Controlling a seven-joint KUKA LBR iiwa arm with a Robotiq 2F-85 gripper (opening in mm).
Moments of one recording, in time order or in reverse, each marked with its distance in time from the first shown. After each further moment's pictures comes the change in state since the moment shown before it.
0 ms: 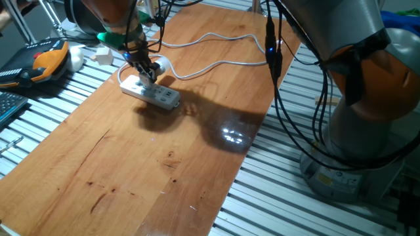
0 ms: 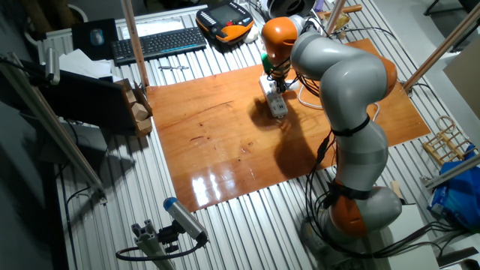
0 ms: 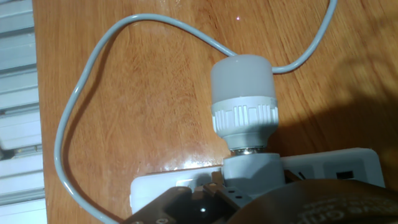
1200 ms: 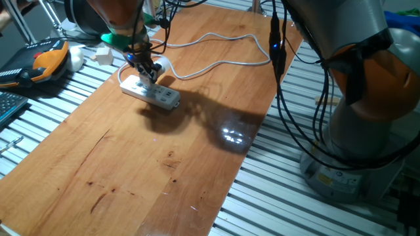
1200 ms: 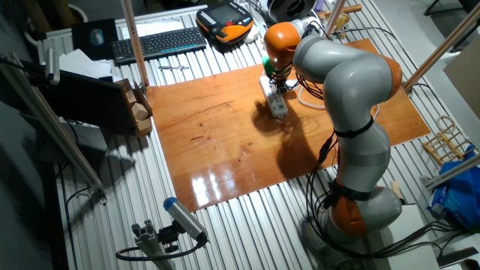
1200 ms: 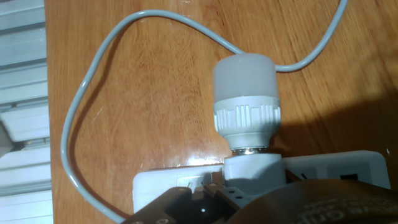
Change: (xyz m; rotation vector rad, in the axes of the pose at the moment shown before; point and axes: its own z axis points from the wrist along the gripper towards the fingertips) arm 0.001 0.000 0.001 -0.037 0.017 -0.030
